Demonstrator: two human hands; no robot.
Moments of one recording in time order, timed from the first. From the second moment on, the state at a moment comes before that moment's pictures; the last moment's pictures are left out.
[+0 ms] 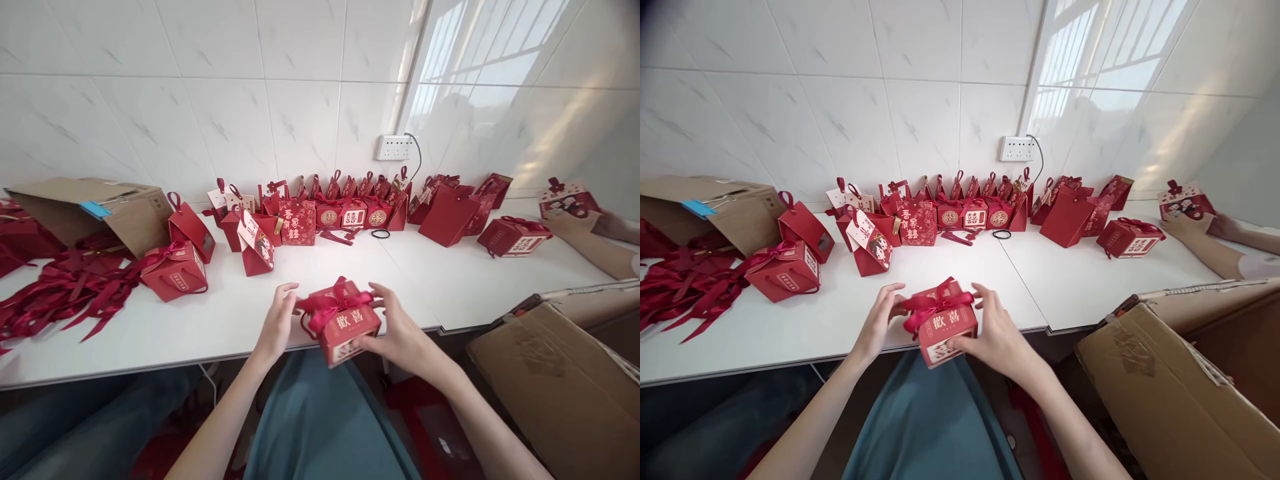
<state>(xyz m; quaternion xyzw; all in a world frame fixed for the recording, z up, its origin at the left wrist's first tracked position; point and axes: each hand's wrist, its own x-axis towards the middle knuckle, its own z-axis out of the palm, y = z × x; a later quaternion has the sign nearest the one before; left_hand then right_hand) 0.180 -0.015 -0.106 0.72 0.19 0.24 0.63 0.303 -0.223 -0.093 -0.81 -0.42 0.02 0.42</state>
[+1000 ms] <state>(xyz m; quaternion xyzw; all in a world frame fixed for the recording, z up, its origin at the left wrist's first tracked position) 0.161 -0.064 -0.076 0.83 0.22 0.11 0.50 0.327 -0.189 -0.099 -0.66 -0.49 0.24 0.51</state>
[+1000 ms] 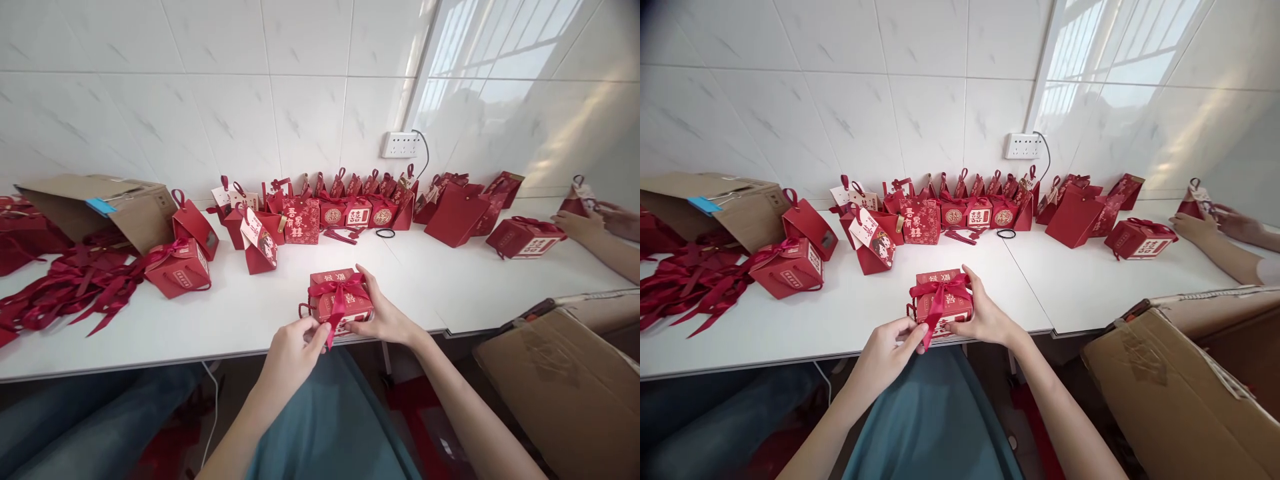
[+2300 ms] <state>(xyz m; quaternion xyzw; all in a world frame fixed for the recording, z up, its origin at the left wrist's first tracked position) 0.145 -0.116 -0.031 0.82 -0.13 0.55 0.10 0.287 -0.225 -0.057 -0.68 -0.55 -0.15 0.46</state>
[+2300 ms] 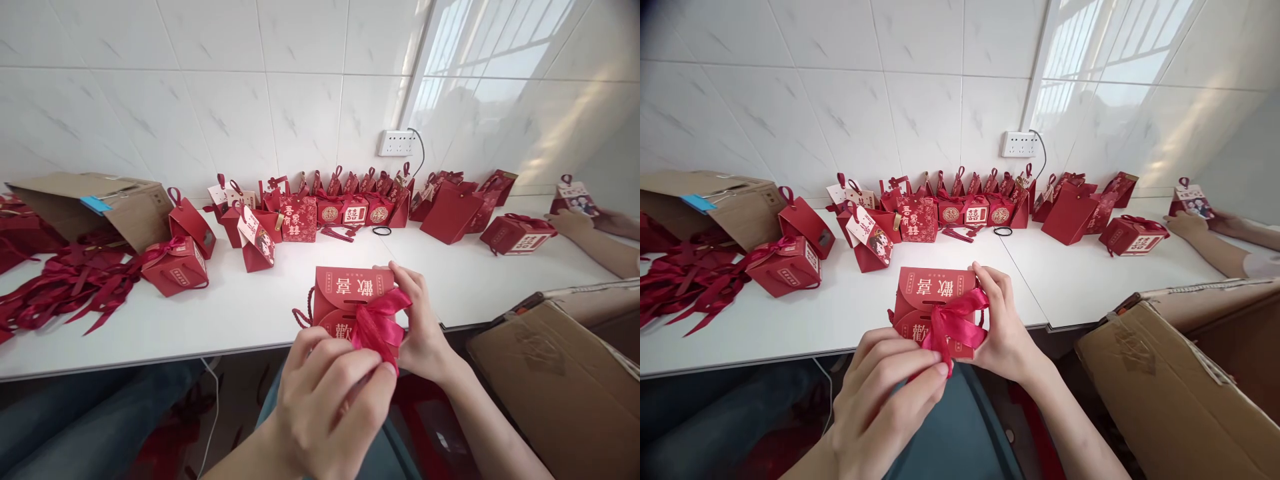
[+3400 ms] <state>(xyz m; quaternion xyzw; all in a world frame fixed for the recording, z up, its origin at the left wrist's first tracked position) 0.229 -0.067 -0.073 0.94 0.08 0.16 0.29 0.328 -0.304 -0.038 -0.79 -0.43 -0.29 0.32</state>
